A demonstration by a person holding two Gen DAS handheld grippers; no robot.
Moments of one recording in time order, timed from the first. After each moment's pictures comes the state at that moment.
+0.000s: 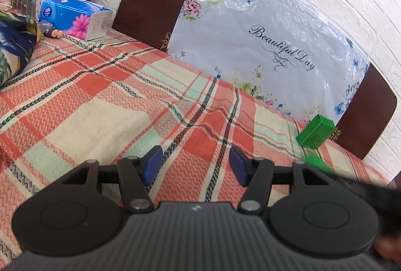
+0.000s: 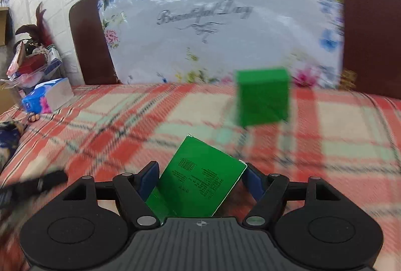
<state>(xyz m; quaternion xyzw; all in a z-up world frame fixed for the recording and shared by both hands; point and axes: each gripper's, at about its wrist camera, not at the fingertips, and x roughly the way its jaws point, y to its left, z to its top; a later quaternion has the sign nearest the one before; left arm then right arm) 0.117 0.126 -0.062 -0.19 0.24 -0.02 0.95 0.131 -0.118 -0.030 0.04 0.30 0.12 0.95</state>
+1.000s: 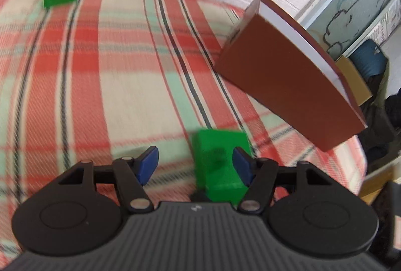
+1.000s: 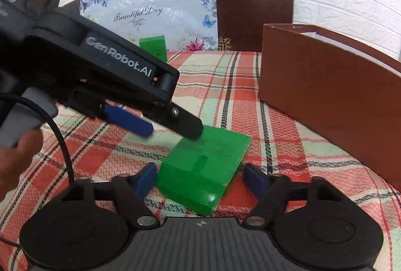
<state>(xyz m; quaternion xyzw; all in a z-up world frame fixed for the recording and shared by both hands) 0.061 -0.124 -0.042 -0.07 0.47 -0.35 0.81 -0.076 -0.257 -0.042 0.01 0.30 0.04 0.95</state>
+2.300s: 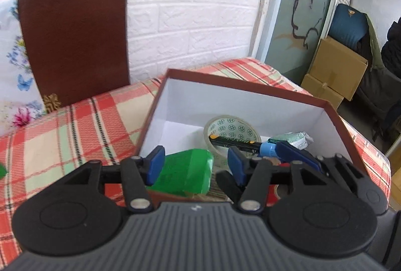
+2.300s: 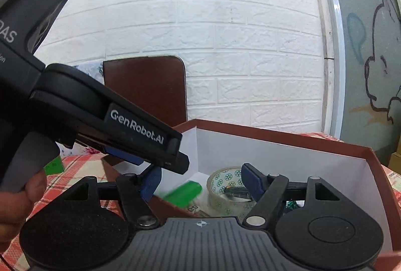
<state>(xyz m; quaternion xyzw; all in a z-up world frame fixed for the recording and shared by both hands) 0.087 -0.281 0.045 0.09 0.30 -0.40 0.86 -0.010 -0.398 0.015 0.04 0.10 -0.13 0.98</state>
